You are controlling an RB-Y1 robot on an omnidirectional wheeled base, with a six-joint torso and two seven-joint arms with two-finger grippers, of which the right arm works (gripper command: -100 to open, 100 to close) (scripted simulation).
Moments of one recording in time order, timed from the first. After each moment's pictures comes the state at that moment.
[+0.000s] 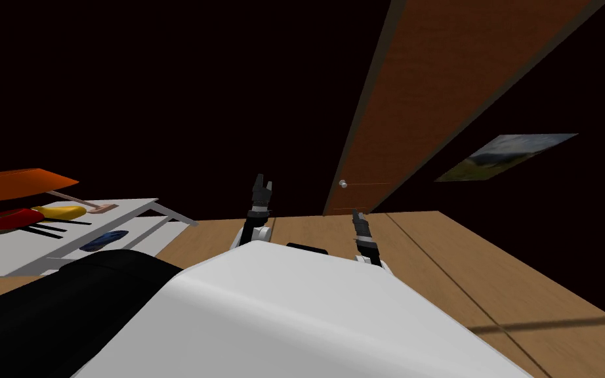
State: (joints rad) arm 0.32 -0.24 0.02 -1.44 -0.05 -0.78 0.66
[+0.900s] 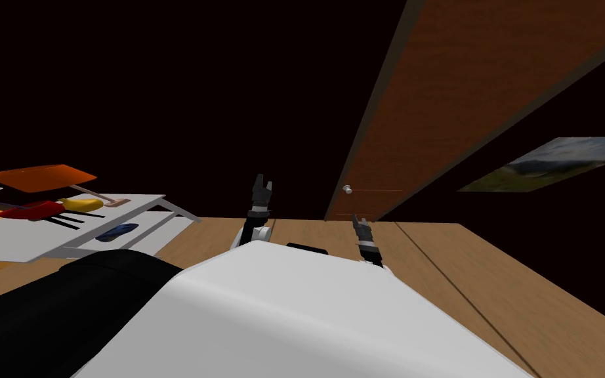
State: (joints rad) arm 0.27 -0.29 0.01 -1.23 -0.04 -0.84 0.81
